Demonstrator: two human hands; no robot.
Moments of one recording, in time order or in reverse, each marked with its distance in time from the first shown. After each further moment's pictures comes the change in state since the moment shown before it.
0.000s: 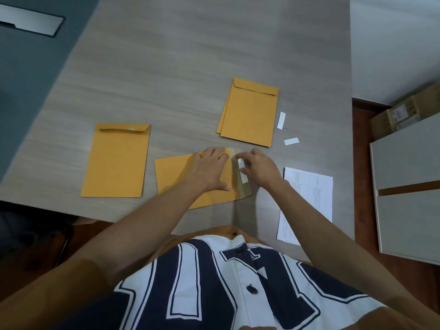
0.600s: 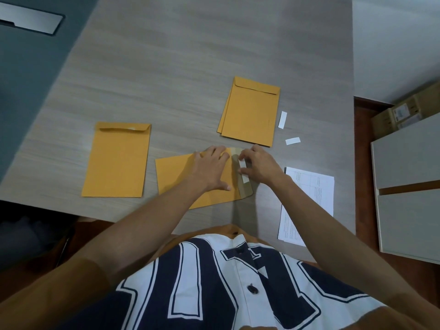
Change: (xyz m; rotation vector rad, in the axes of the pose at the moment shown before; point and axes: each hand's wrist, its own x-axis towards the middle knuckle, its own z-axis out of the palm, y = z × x) left_hand 0.001 -0.002 0.002 0.013 0.011 0.007; right_hand 0.008 -0.002 -0.007 -0.008 -0.057 0.012
